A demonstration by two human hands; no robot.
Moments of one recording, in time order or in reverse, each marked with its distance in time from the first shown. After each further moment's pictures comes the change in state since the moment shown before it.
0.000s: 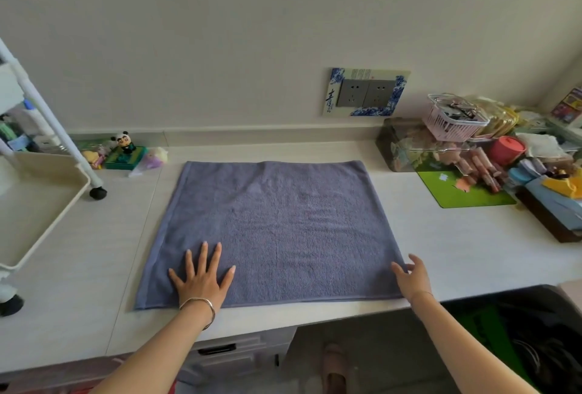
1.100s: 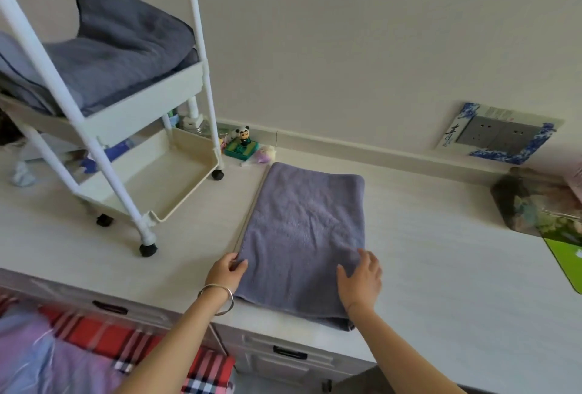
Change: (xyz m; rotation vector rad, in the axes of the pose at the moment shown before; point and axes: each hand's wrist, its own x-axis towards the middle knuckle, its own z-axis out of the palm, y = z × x) left_hand -0.008 -0.131 -0.036 -1.029 0.158 -0.293; right_hand -0.125 -0.115 0.220 -0.324 -0.098 -0.534
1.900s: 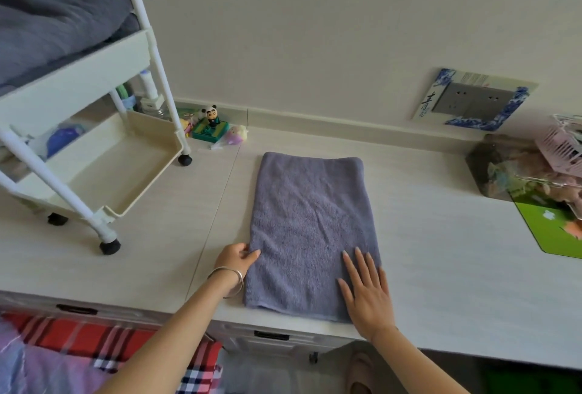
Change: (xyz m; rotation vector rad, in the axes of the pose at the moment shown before) left_hand 0.014 0.009 0.056 0.045 -0.227 0.011; right_hand -0.016 0.101 -0.022 -0.495 -0.119 -0.392
